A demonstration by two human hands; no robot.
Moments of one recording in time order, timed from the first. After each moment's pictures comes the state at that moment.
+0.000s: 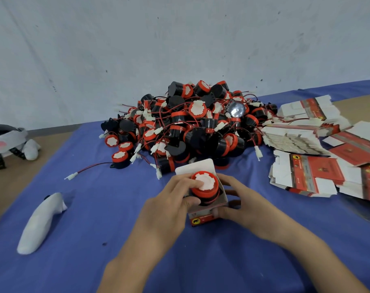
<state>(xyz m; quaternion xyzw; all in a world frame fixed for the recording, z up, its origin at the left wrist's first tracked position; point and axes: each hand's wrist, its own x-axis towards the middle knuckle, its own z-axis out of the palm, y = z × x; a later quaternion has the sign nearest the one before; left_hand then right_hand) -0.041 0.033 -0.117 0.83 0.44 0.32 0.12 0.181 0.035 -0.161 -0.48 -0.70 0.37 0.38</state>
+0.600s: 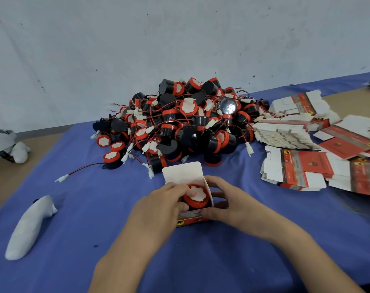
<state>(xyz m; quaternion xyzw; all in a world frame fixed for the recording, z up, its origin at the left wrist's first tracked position) -0.037 0.041 -0.112 0.83 0.51 0.17 0.11 0.172 0.028 -0.152 -0.46 -0.67 0.44 0.38</state>
